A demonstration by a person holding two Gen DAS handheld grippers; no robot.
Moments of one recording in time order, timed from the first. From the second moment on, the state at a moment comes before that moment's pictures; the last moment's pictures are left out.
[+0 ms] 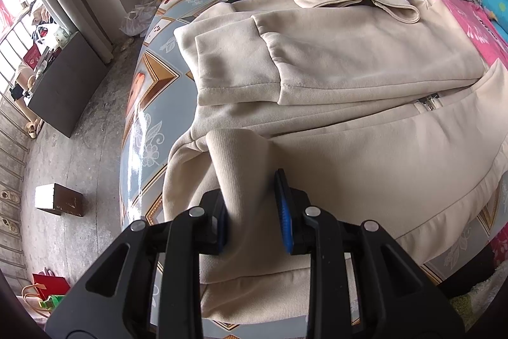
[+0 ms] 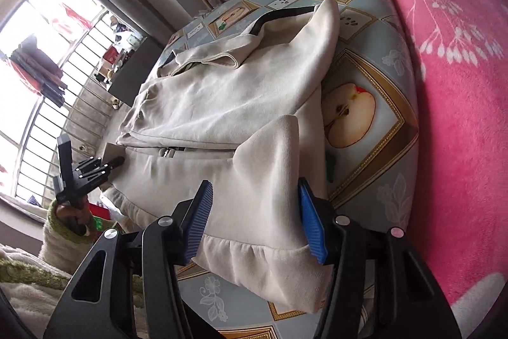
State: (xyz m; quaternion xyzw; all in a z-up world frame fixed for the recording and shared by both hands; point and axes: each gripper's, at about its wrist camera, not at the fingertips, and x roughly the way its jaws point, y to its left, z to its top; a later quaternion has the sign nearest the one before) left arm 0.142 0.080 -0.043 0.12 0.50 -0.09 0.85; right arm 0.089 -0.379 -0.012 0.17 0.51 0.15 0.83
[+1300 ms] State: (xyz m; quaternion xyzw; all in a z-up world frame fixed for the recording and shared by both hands) left arm 0.146 0.082 -0.043 0.11 0.52 -0.08 0.85; right arm 0.107 -0.378 -0.047 0.15 0.57 0.14 0.79
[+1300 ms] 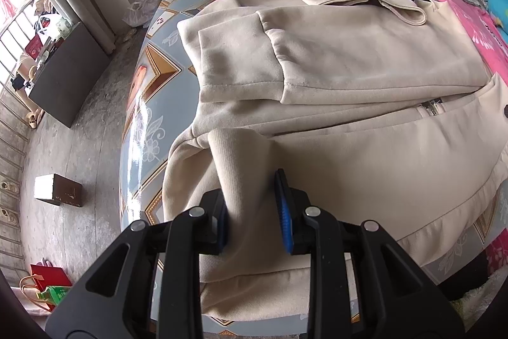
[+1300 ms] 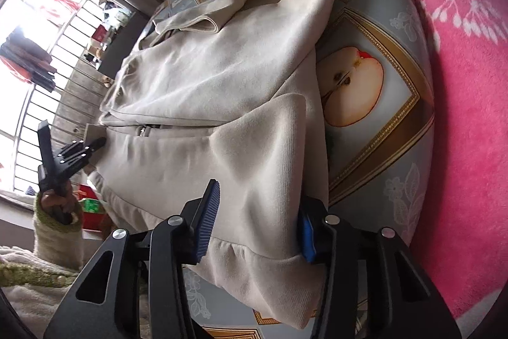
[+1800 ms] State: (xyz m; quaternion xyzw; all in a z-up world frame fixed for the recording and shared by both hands) left arm 0.146 0.082 -0.043 0.10 0.52 -0.08 0.85; right arm 0.091 -0.331 -0.028 -0.04 0.54 -0.01 0.84
